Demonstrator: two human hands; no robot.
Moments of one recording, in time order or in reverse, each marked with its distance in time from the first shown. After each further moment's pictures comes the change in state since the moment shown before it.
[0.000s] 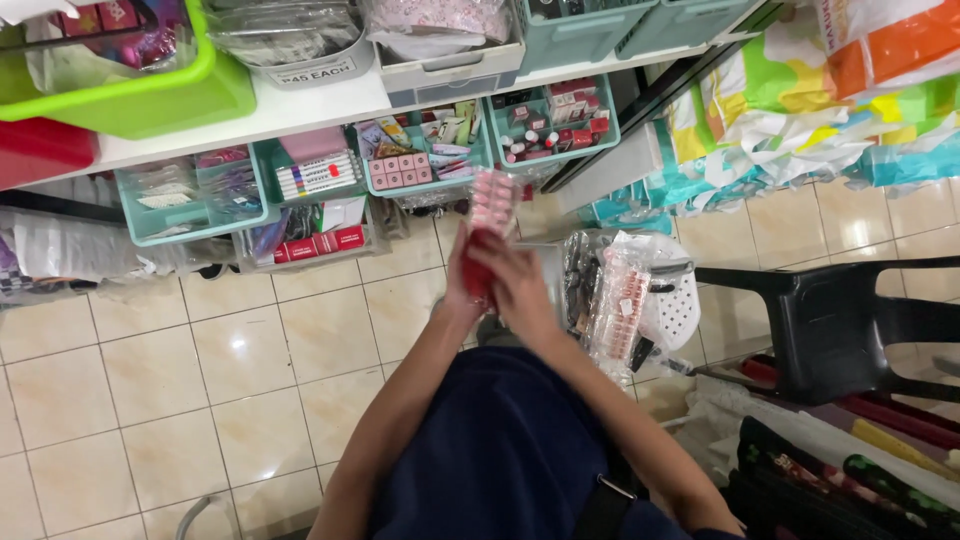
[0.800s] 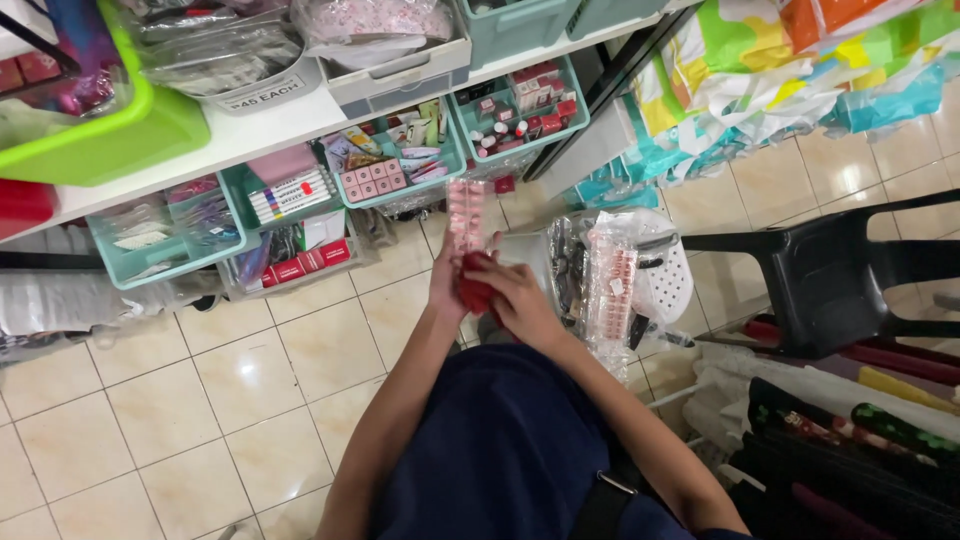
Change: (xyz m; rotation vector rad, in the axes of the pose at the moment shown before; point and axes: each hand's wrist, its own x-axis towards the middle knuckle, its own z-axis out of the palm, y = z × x) left_hand 0.014 -0.013 -0.012 0.026 0.133 0.020; right_hand -0.030 0.018 -0.016 0.100 -0.134 0.043
